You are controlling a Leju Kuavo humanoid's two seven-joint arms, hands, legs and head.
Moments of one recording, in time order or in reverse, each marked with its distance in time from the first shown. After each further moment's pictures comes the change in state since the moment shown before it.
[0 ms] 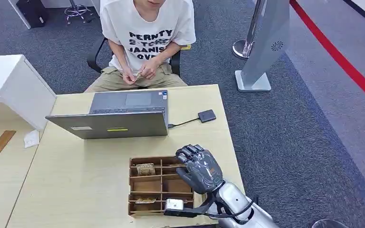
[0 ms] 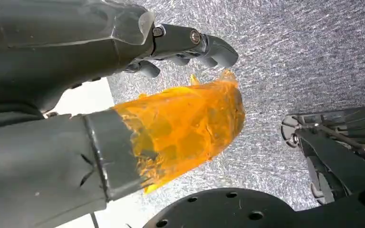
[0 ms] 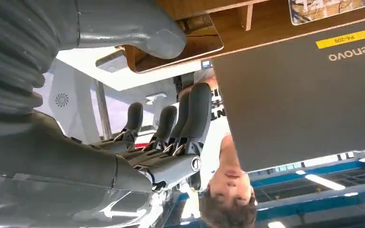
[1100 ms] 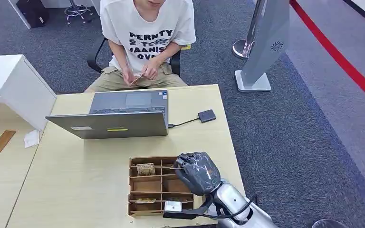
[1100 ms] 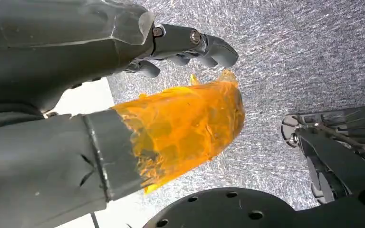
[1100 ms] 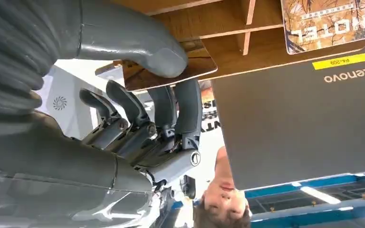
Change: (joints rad) left arm 0.000 0.000 0.000 0.000 0.003 -0.001 0.000; right arm -0.007 -0.001 0.017 0.018 0.000 0.032 0.000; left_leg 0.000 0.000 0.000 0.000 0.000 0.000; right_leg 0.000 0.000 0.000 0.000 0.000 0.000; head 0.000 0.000
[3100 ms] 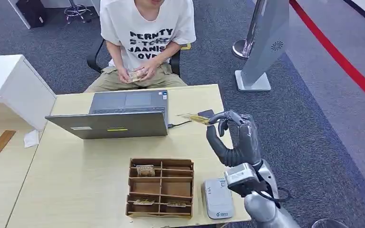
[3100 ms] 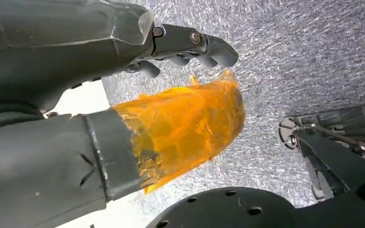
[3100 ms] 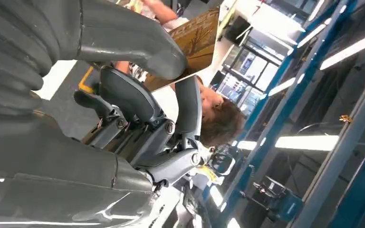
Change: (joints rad) left arm -0.002 0.001 -0.030 0.000 -0.043 -0.008 -0.026; right arm 0.030 0.037 -0.306 -0.475 -0.666 0.108 -0.223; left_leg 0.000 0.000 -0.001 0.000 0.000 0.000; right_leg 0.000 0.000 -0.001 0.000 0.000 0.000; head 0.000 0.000
